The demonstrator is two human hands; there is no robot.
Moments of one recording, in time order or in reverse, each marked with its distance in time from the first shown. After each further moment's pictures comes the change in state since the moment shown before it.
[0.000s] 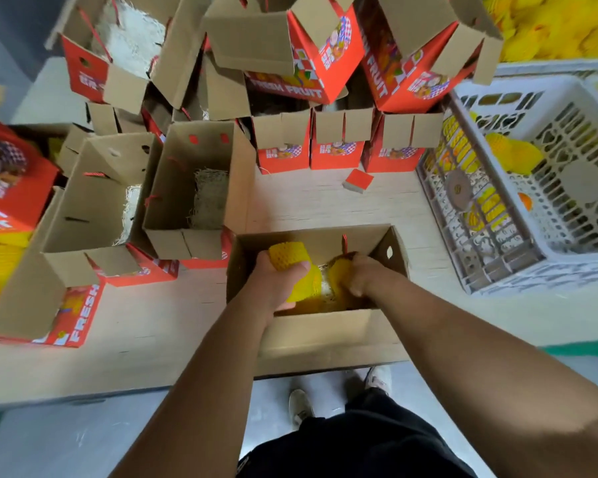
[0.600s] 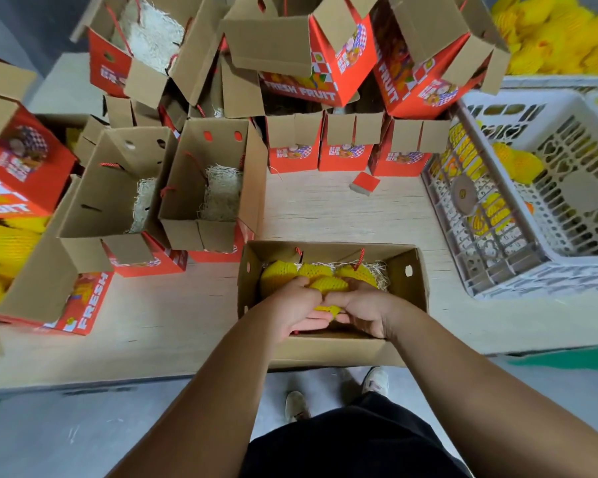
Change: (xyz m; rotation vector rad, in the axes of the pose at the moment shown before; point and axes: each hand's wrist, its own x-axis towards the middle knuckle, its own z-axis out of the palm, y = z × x) left_hand -0.019 -0.024 0.012 0.048 -0.209 -0.167; right_hand -0.042 -0.005 0.052 1.097 -0.307 -0.034
